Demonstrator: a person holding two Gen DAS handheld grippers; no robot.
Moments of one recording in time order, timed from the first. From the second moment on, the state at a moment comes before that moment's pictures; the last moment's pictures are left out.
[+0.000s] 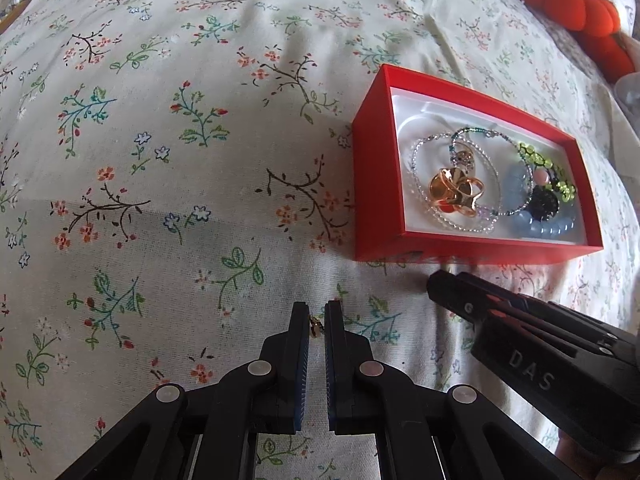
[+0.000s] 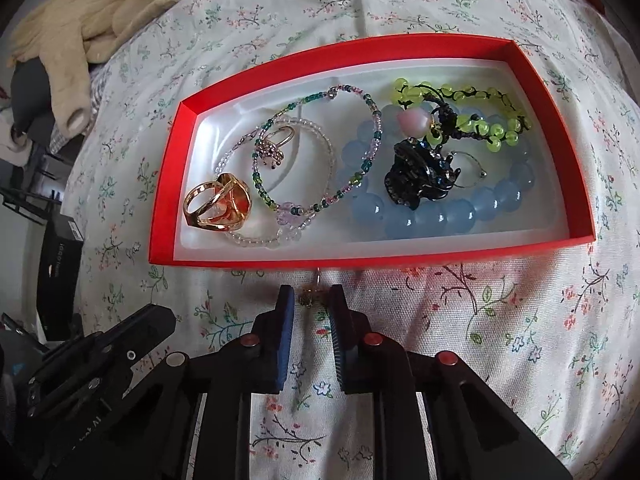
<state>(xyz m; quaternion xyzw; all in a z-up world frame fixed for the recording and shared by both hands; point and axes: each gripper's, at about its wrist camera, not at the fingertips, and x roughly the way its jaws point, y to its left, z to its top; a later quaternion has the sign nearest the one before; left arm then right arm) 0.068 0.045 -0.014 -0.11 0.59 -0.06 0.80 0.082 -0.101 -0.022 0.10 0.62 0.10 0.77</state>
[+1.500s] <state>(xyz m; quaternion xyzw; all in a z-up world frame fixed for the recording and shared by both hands) 0.081 -0.013 0.033 -0.13 0.47 -0.13 0.86 0.056 -0.190 0.050 0.17 0.55 0.10 0.81</state>
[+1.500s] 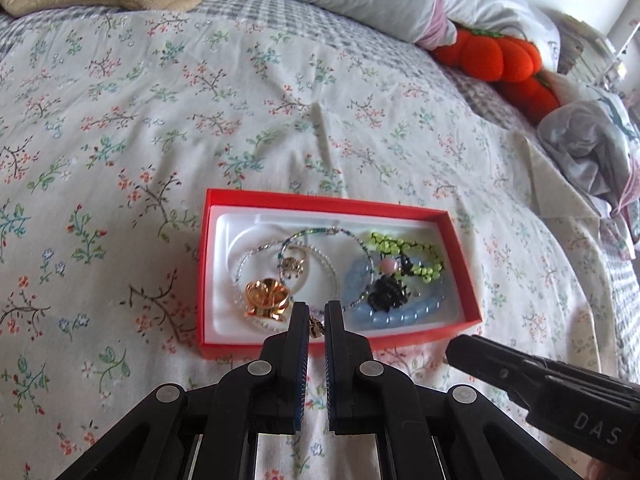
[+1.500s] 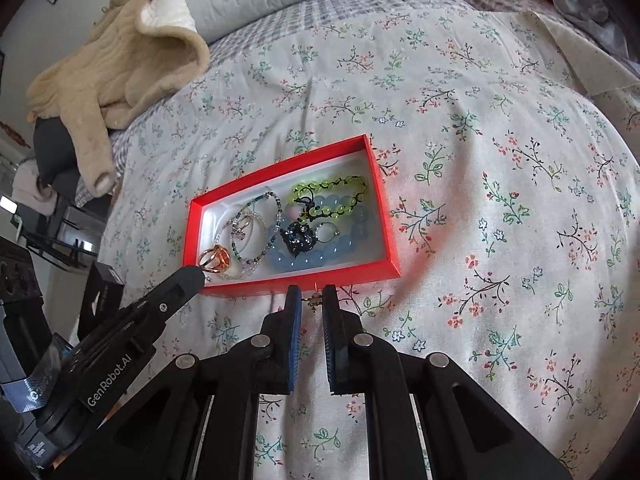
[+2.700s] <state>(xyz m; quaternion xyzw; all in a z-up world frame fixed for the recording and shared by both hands) 0.061 0.033 0.029 -0.07 0.49 -0.03 0.87 0.094 -0.163 0.055 0.15 0.50 0.12 0.84</state>
